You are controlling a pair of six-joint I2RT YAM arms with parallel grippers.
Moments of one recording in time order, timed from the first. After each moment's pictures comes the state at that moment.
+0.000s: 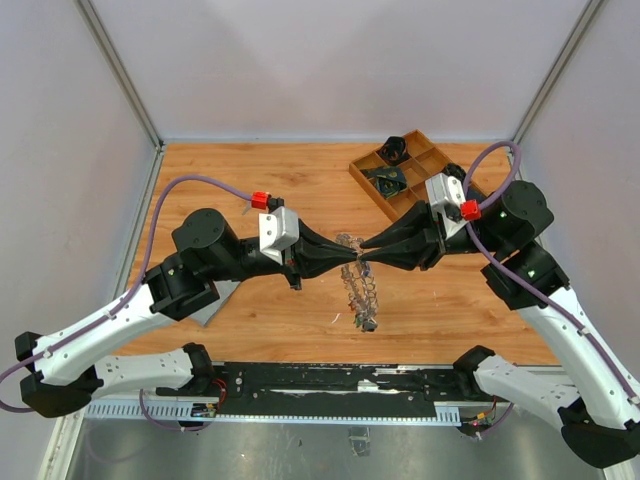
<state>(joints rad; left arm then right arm) -1.06 0.97 1.17 -0.04 0.39 0.02 0.60 0.91 1.21 -0.14 -1.07 0.01</state>
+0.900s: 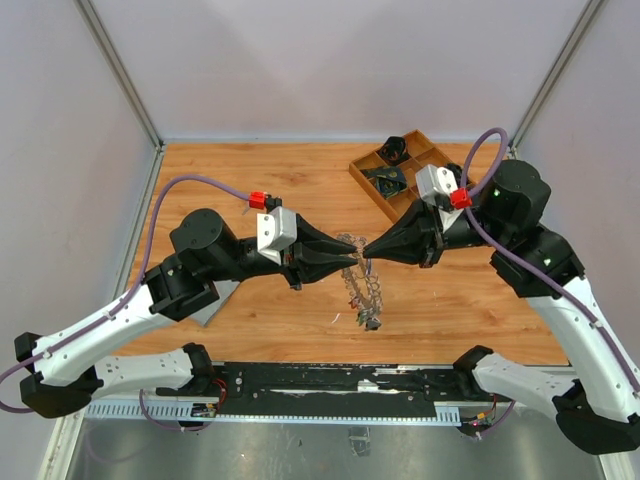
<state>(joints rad) -1.06 0.97 1.17 -0.02 0.40 0.01 0.61 0.98 1.38 -0.45 -1.08 -0.10</state>
